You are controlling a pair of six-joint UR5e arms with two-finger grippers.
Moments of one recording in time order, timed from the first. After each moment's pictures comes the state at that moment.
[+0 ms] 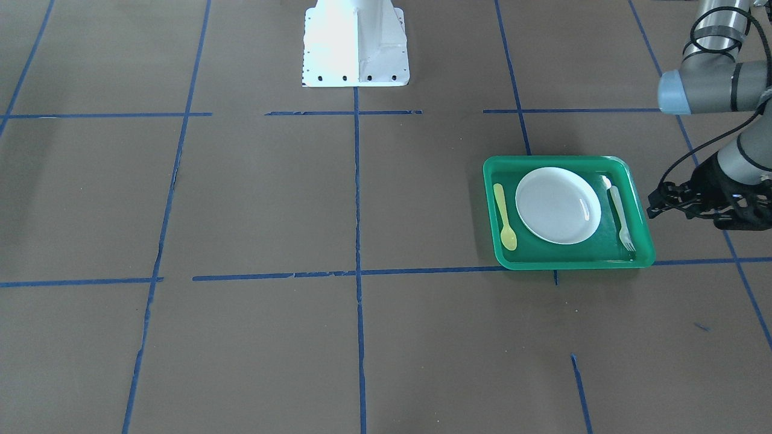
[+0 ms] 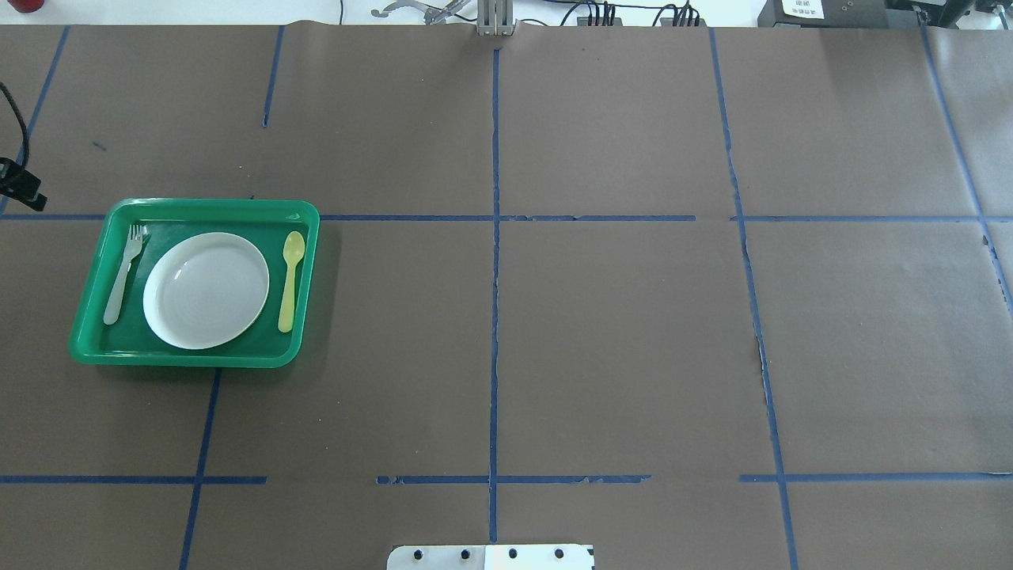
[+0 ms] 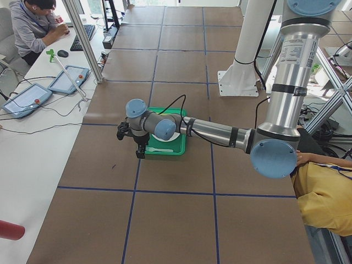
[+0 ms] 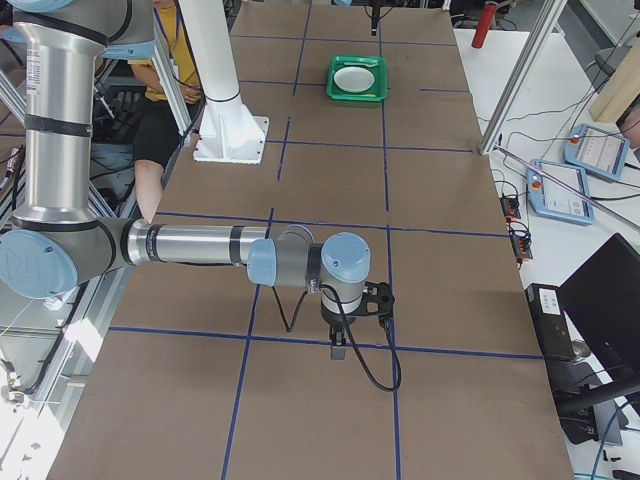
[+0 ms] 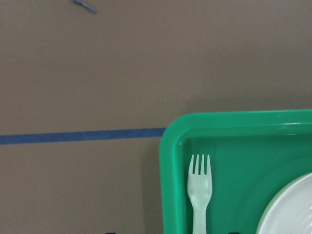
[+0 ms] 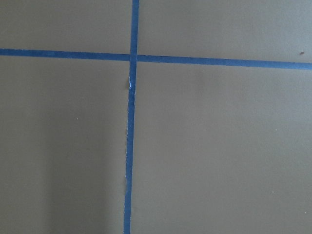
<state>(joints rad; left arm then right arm) -1.28 -1.71 -1.59 -1.74 -2.26 -0.30 1.60 -1.70 1.72 -1.63 2.29 -0.06</state>
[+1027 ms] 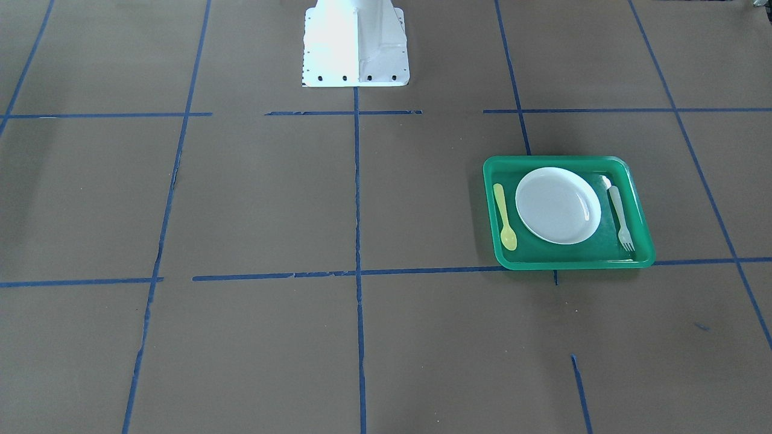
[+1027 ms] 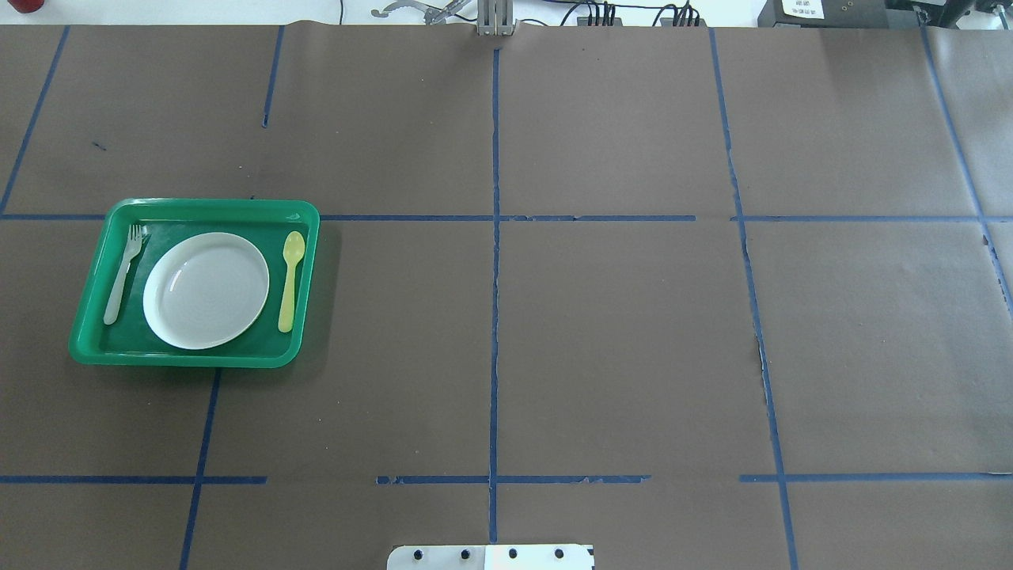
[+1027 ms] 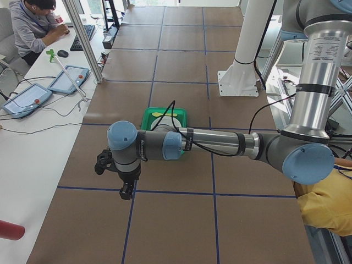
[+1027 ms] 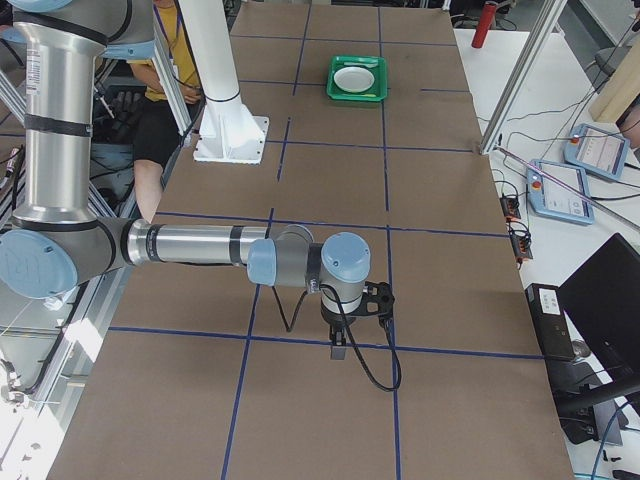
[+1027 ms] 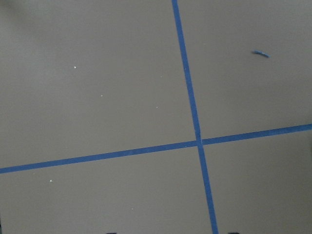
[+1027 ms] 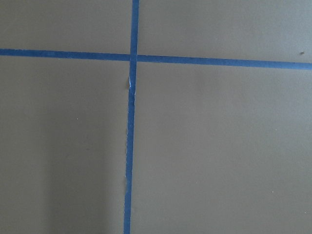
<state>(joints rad) -1.68 -1.70 -1.52 -1.50 -2.26 0.20 1.60 -1.70 1.72 -1.63 2.29 -0.06</state>
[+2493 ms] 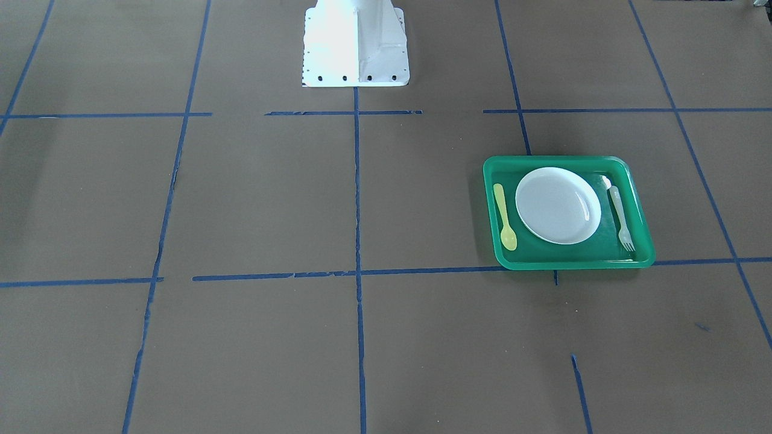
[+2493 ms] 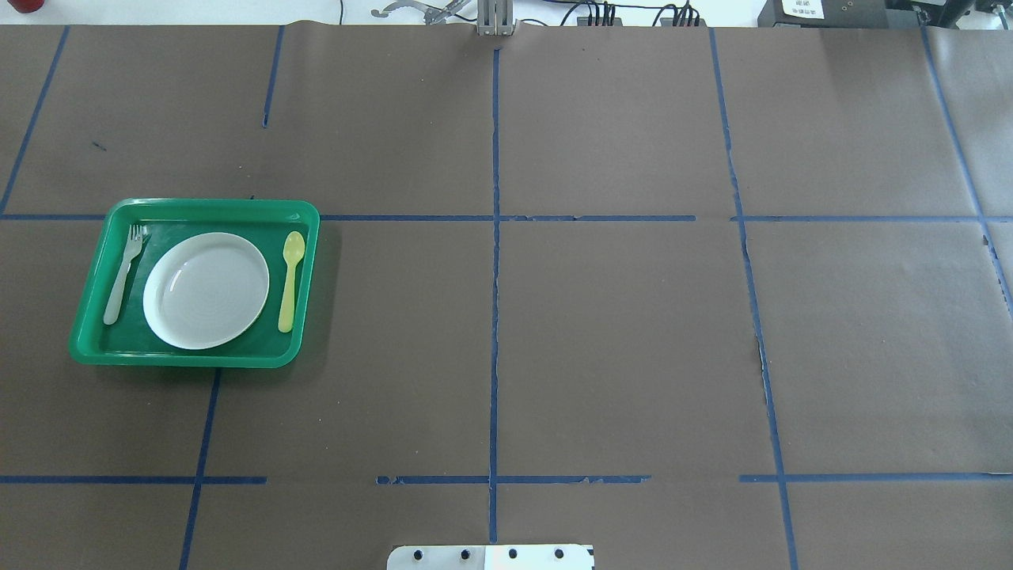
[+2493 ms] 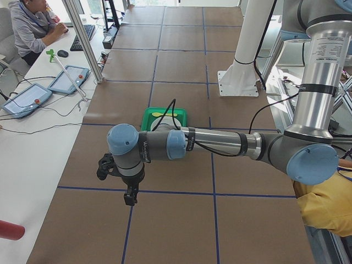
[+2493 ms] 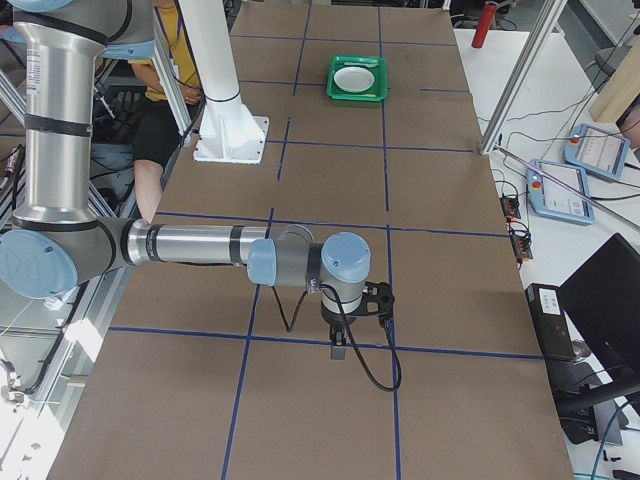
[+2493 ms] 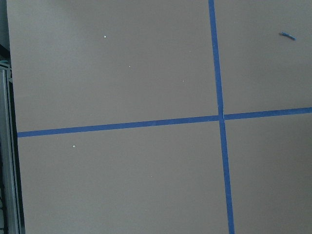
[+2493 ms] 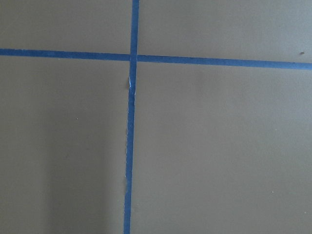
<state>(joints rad) -1.70 -1.70 -1.56 -1.41 -2.28 0.23 1.60 -1.70 1.72 -1.63 2.29 -0.06</state>
